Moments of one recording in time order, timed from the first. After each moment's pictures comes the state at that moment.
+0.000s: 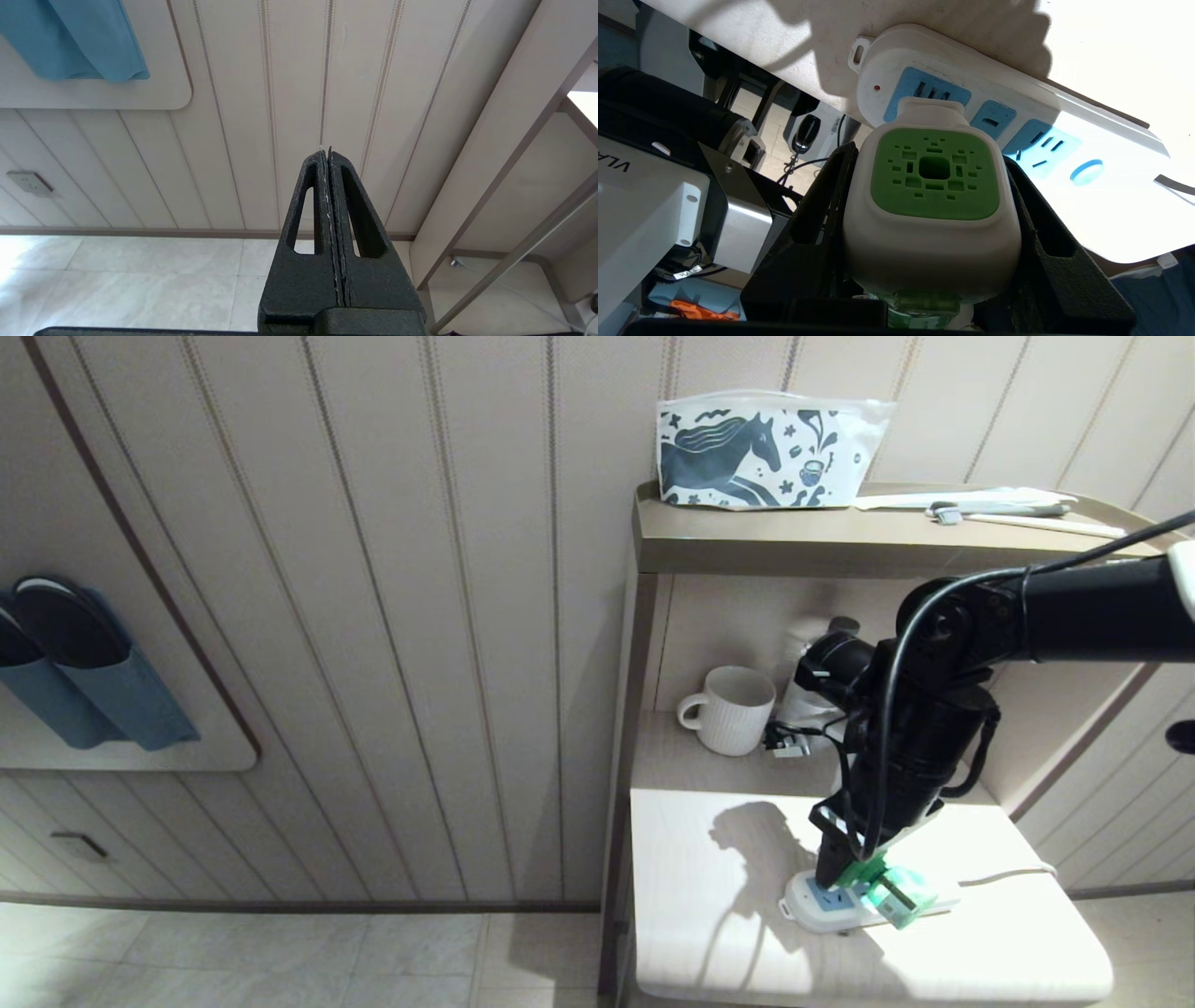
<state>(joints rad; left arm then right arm) -0.01 0.00 0.00 0.01 -0.01 0.00 0.31 2.02 -1.62 1.05 0.07 -0.15</state>
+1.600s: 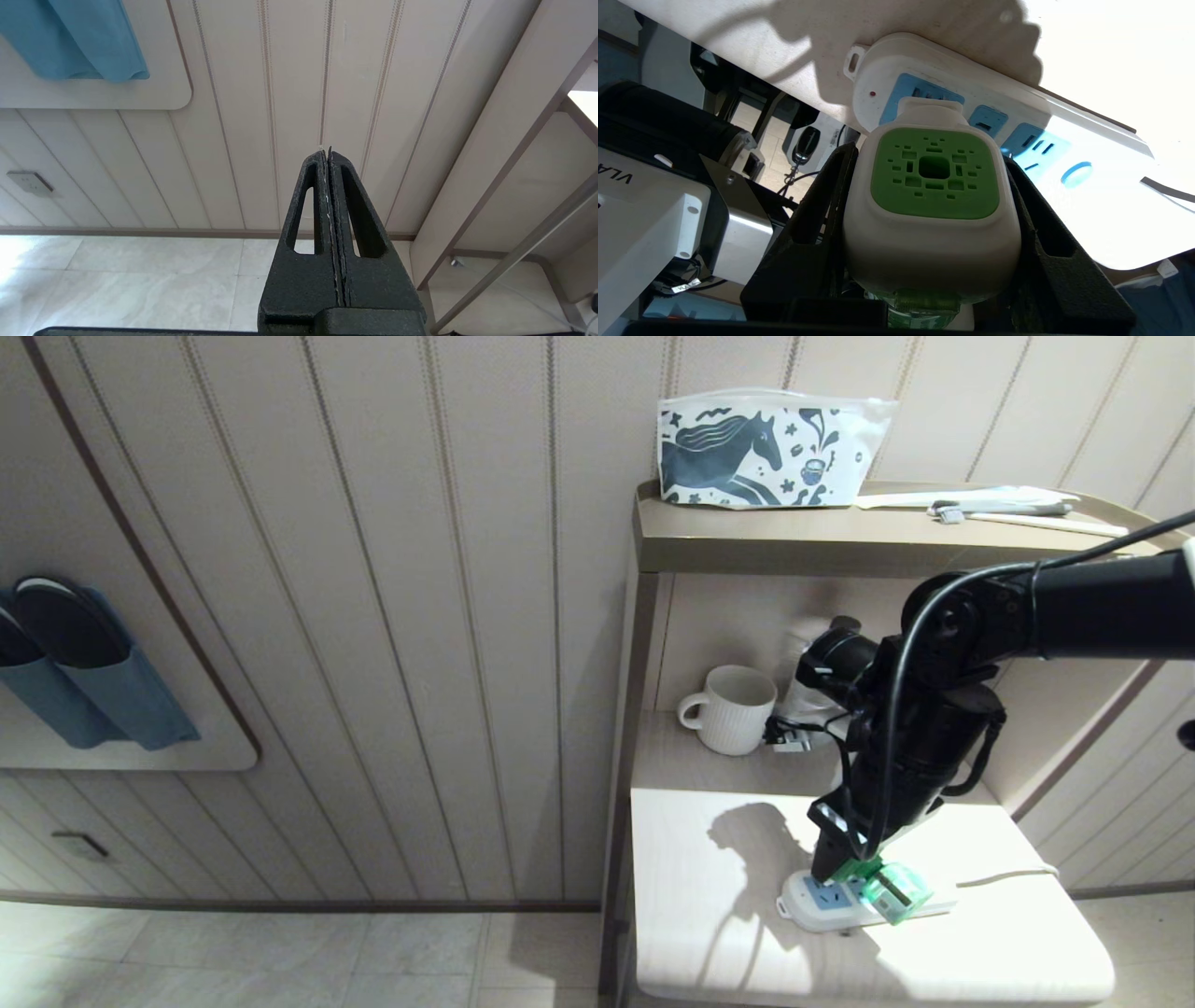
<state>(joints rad) -0.01 0.00 0.00 0.01 -0.01 0.00 0.31 1.99 -1.62 1.05 0.05 -0.14</state>
